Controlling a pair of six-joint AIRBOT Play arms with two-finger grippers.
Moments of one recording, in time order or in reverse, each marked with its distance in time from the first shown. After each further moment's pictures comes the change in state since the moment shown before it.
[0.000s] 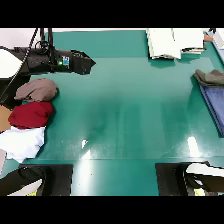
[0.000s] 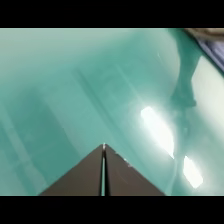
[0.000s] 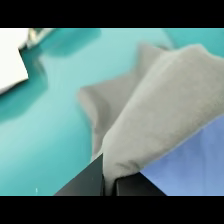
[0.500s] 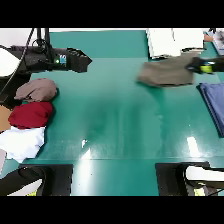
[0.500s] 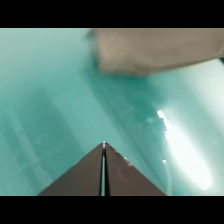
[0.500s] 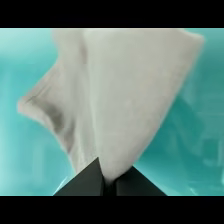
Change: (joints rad) left arm 0.021 0.000 0.000 0.006 0.017 0.029; right arm 0.411 -0.024 -0.007 -0.098 0.117 0.056
